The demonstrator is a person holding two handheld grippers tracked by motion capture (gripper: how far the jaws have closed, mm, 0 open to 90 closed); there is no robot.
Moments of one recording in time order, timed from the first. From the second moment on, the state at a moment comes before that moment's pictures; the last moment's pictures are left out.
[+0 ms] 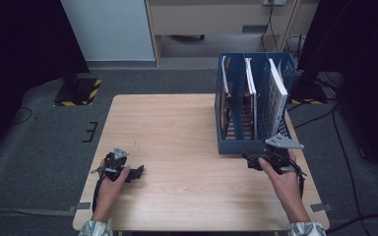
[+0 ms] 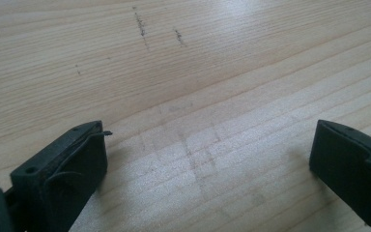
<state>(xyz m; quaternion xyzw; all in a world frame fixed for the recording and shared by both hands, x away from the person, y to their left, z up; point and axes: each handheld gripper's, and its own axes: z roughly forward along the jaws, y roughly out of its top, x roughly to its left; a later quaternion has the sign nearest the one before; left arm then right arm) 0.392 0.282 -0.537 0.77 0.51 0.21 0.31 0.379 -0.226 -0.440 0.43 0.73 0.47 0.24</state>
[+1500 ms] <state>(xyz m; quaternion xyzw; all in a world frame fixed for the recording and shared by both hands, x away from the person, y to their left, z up) 0.393 0.280 -0.537 0.77 0.51 0.21 0.31 0.363 -0.157 -0.477 0.35 0.81 0.46 0.11</state>
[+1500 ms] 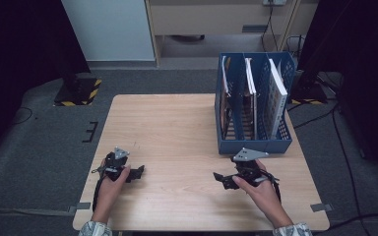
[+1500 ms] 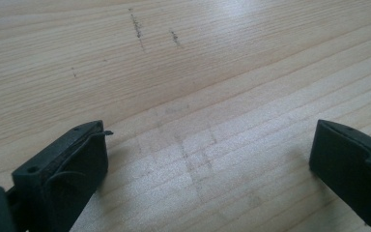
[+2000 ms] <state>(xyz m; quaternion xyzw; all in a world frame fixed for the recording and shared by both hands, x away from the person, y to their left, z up) 0.393 0.280 -0.537 0.77 0.51 0.21 0.31 0.372 -0.129 -0.502 0.33 0.85 0.41 0.08</state>
